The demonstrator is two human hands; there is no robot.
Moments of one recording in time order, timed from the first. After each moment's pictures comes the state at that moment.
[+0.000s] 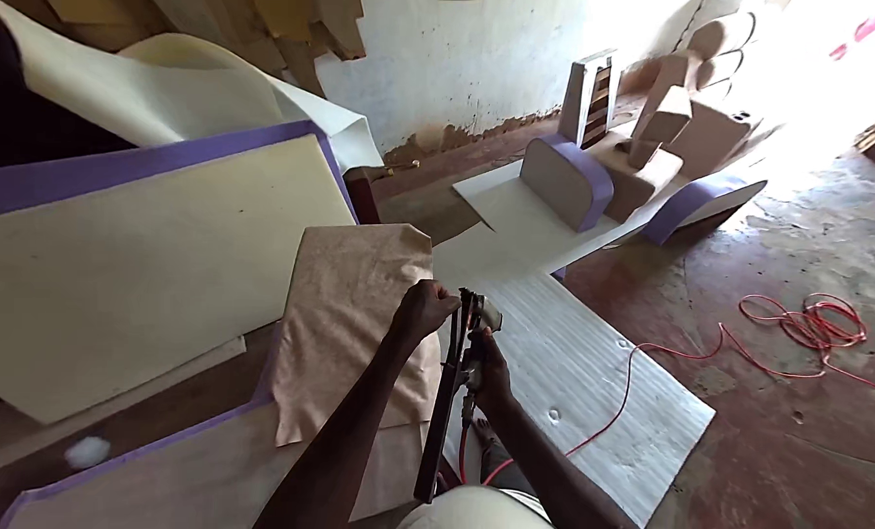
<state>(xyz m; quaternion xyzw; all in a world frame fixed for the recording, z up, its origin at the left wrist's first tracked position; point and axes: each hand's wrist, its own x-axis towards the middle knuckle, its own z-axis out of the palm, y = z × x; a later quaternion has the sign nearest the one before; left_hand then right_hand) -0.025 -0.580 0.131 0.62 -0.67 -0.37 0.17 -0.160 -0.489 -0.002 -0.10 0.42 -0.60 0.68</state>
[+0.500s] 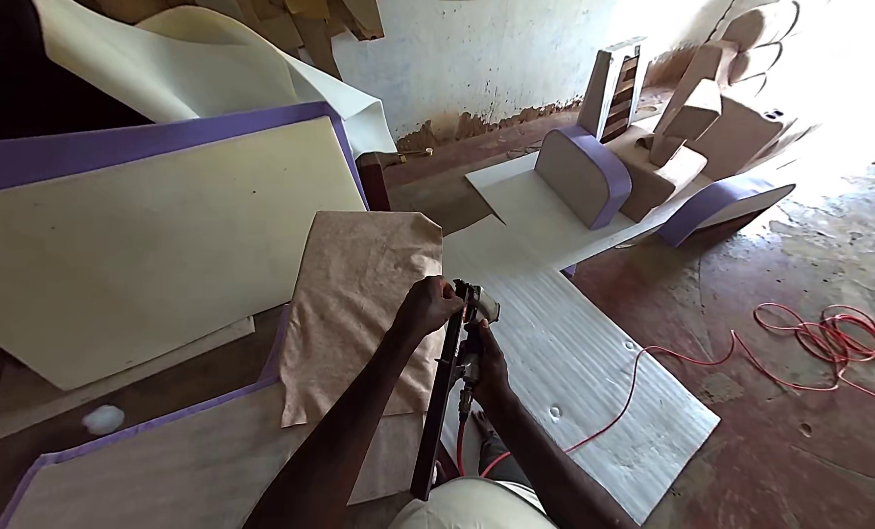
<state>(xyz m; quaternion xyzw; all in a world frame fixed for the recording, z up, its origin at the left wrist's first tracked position) -0.019 -0.579 0.121 0.62 -0.68 -0.36 0.16 -0.150 -0.493 0.005 -0.12 0.39 -0.58 0.71</state>
